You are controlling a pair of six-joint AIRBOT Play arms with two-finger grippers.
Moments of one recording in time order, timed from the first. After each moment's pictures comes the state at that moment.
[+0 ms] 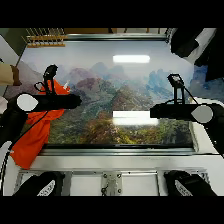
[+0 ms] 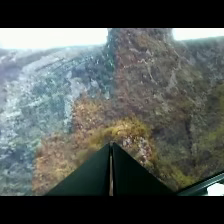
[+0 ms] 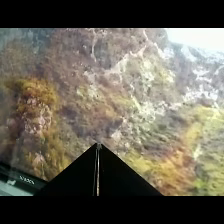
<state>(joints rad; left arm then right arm) -0.15 -1.00 0.96 1.04 -0.94 -1.46 0.18 -0.88 0.88 -1.21 1.00 1.47</state>
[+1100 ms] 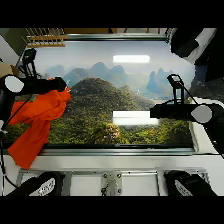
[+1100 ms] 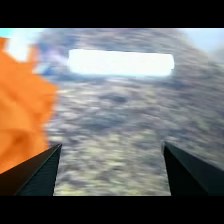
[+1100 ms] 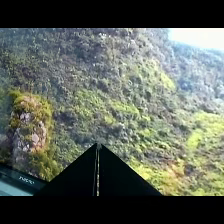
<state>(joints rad) 0.04 -1.19 1.22 1.33 -0.95 -1.52 0.18 -0.88 0.88 -1.21 1.00 1.47</state>
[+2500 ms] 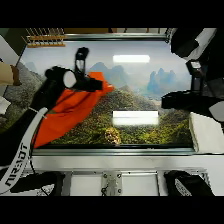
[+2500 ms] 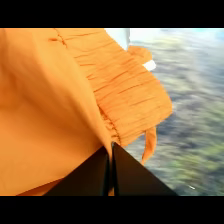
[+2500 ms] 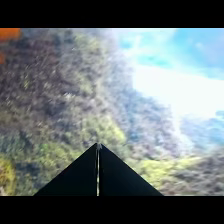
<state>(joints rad) -0.50 -1.43 1.44 1.44 -0.93 -1.72 0.06 -0.82 0.99 -1.28 0.98 1.41</state>
